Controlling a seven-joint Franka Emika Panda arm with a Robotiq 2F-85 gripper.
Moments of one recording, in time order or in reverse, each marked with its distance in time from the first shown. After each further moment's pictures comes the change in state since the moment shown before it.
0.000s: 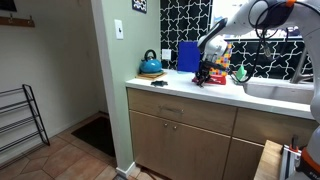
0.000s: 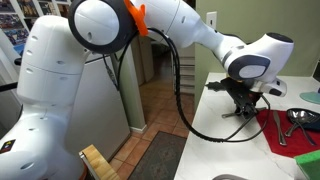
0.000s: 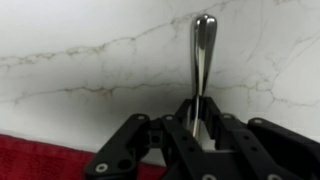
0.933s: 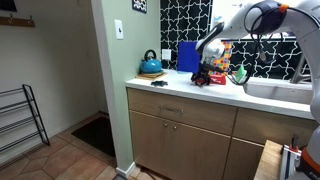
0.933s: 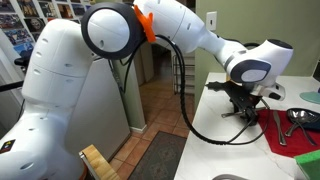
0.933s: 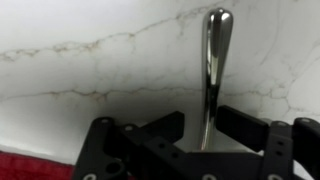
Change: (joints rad) arm -0.001 0.064 0.006 0.058 -0.010 -0.032 -0.001
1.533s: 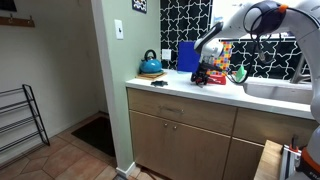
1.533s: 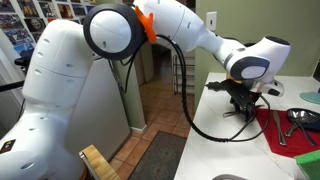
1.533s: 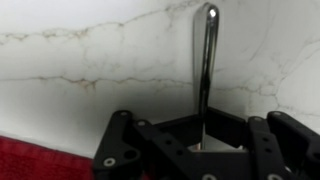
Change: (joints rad) arm 0.005 0.004 0.011 0.026 -0.028 -0.009 0.000
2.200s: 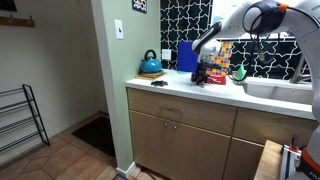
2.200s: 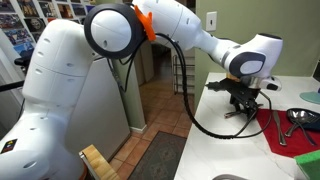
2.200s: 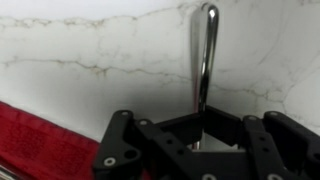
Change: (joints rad) arm 0.030 -0.005 -0.006 0.011 -0.121 0.002 0.018
